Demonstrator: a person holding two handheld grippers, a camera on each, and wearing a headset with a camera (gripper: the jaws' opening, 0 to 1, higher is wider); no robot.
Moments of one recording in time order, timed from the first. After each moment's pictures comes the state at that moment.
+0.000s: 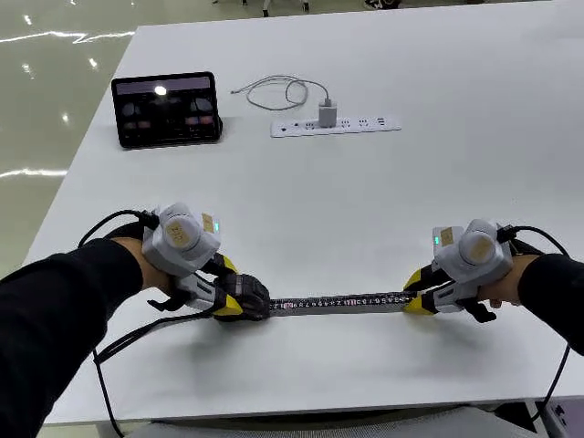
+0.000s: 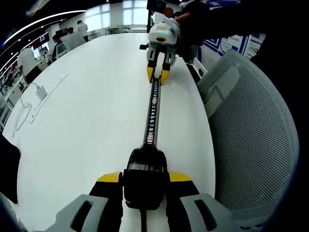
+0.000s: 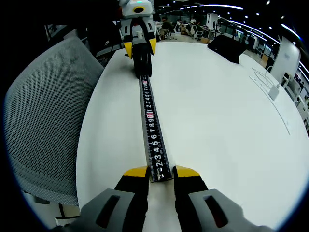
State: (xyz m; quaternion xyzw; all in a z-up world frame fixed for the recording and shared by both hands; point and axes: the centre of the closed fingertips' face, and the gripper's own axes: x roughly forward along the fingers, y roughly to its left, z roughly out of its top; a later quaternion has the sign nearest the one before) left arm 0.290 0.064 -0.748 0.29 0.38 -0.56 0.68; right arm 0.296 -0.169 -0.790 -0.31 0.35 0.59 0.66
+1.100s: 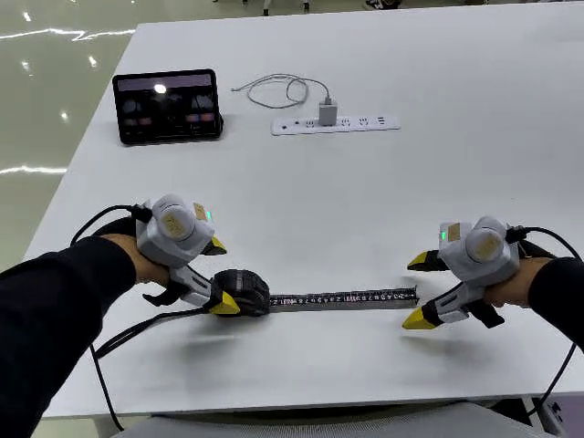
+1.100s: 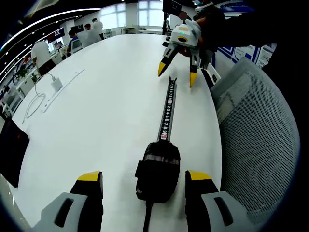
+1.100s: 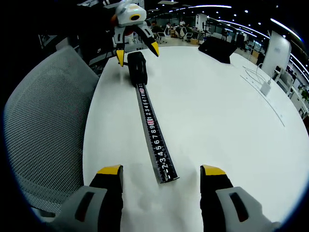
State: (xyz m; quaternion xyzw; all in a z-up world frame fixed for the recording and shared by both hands) left arm 0.300 0.079 -0.744 0.26 0.39 -0.51 0.72; right arm 0.291 -0.171 -0.781 -0.27 0.36 0.56 0.70
